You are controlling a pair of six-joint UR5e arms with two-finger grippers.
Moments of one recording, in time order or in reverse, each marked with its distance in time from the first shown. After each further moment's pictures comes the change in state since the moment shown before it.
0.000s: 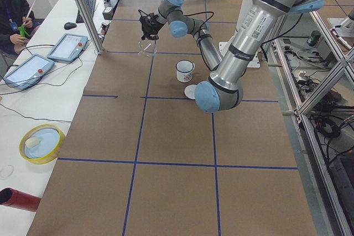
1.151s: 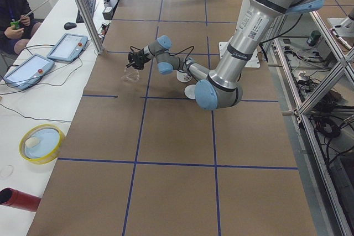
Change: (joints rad) left arm 0.060 -0.023 0.447 -0.459 0.220 -0.086; right arm 0.000 0.000 0.001 0.000 0.000 0.000
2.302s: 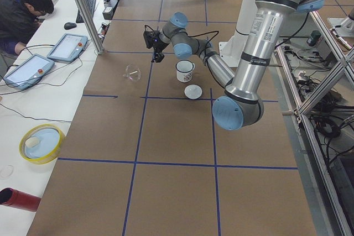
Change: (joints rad) left arm -0.098 0.319 -0.706 0.452 -0.443 0.629; right arm 0.000 0.000 -0.001 0.000 0.000 0.000
